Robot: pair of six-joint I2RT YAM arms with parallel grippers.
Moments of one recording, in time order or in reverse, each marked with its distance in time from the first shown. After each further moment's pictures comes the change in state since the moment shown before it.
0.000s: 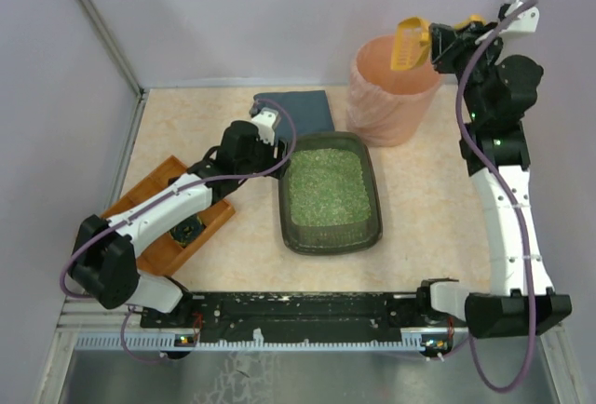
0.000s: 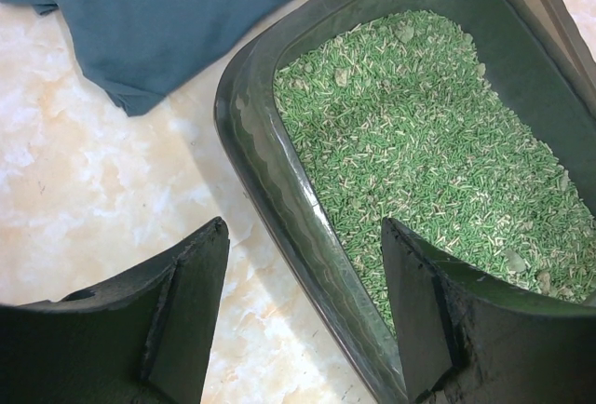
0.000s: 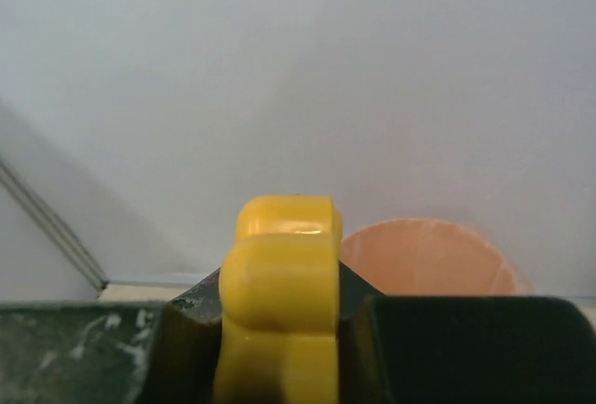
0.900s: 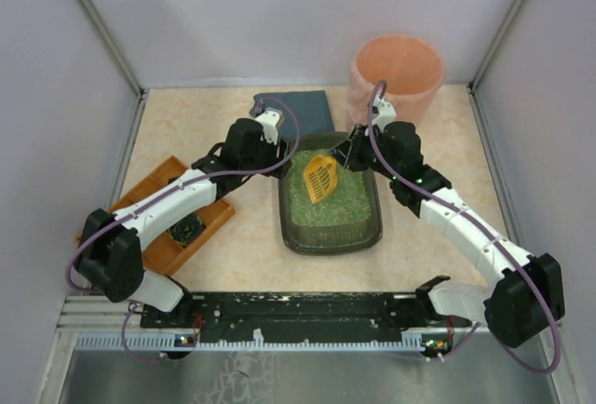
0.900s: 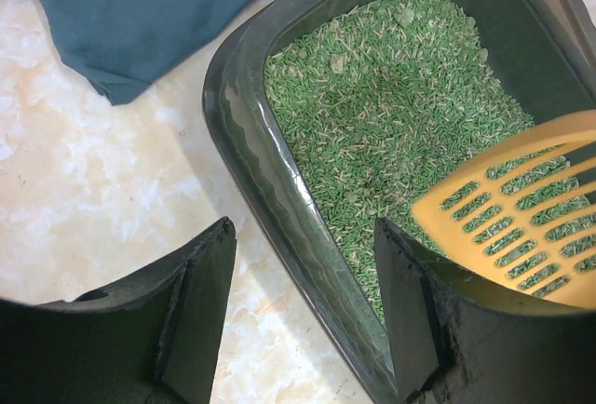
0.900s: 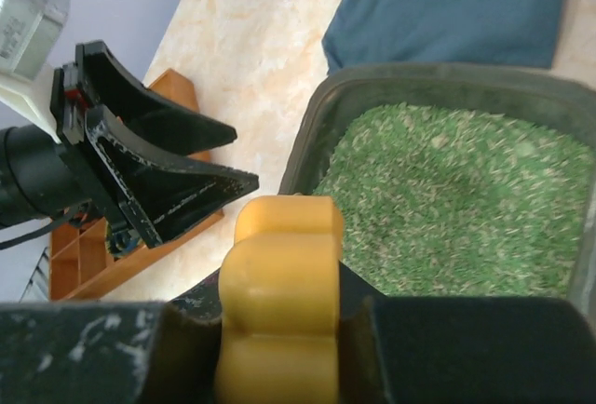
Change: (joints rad) left arm 0.000 0.051 0.043 -0.049 0.018 -0.011; right arm 0.412 -0.086 -0.591 -0.064 -0.110 0.194
